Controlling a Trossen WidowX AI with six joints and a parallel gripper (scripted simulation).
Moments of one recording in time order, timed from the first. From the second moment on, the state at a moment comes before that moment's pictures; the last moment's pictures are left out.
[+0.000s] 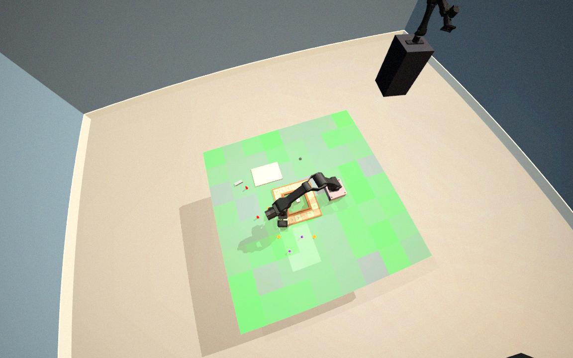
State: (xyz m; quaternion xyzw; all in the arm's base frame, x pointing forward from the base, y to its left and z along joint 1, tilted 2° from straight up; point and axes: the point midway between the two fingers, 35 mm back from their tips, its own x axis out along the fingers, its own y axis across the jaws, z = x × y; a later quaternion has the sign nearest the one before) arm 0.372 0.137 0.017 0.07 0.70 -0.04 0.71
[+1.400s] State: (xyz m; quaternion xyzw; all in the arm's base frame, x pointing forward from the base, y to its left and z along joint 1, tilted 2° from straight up) arm 0.261 0.071 0.131 0.00 0.70 0.02 0.71
